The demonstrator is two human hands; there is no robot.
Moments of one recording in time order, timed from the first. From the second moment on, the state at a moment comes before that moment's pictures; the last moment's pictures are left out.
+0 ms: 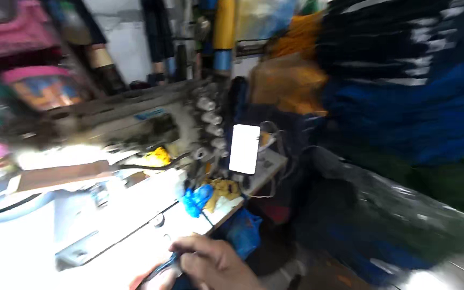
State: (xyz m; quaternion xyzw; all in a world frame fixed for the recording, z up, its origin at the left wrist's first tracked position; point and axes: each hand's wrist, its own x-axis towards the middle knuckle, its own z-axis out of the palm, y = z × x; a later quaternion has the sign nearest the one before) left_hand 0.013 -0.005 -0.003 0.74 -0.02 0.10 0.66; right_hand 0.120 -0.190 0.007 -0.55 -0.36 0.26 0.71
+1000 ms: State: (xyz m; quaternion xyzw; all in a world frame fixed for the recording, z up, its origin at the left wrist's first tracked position) left_hand -0.010 0.051 0.000 0.82 0.06 0.25 0.50; right_hand 0.105 -0.071 -0.006 -0.62 -0.46 0.08 0.63
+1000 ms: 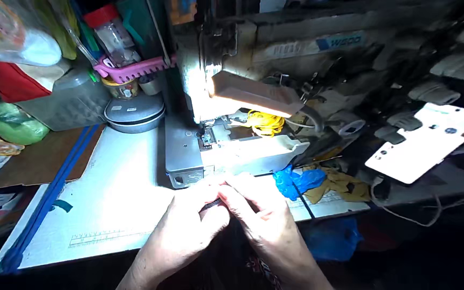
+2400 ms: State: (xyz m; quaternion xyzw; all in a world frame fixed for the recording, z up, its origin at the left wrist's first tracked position) left_hand -0.041 0.049 -0.006 0.71 0.00 0.09 0.70; right_hand 0.102 -0.117 -0.005 -0.51 -0.64 0.18 0.55
